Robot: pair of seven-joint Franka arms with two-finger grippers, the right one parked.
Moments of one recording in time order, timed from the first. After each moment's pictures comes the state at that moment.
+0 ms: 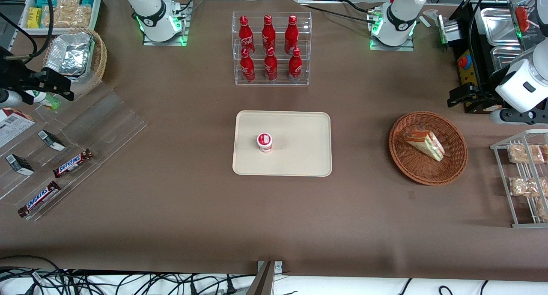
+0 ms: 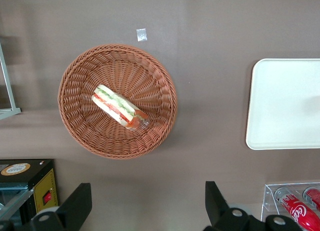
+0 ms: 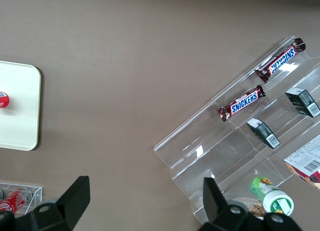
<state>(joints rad) 0.05 0.09 -0.07 -1.59 -0.05 1.56 -0.02</state>
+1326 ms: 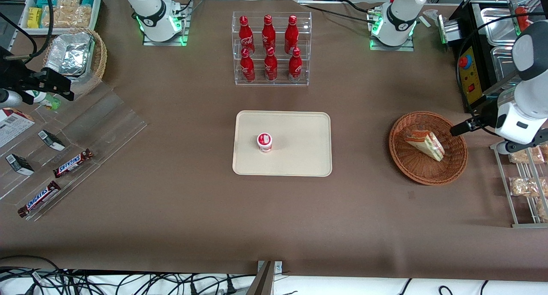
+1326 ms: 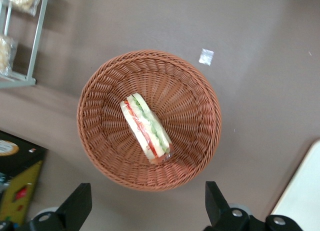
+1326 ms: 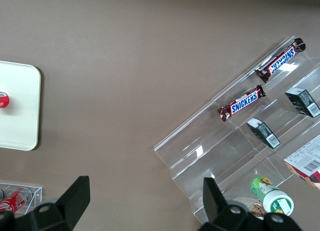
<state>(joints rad) 0.12 0.15 -0.06 -1.81 0.02 1.87 -0.40</state>
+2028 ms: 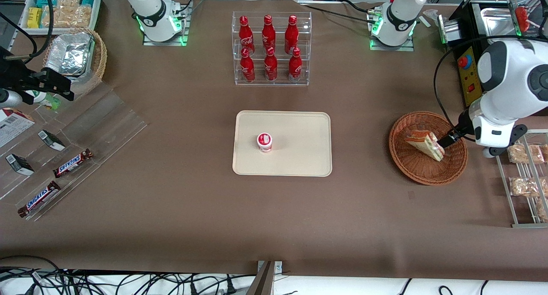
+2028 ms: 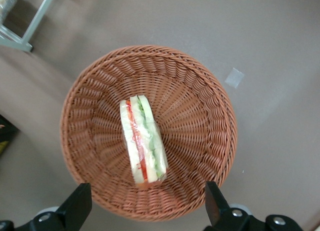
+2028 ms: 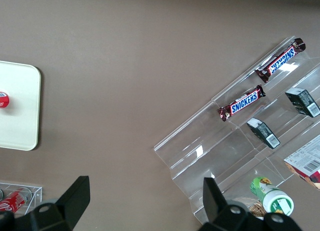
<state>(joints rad) 0.12 0.16 -0.08 -2.02 0.08 2.14 -0.71</state>
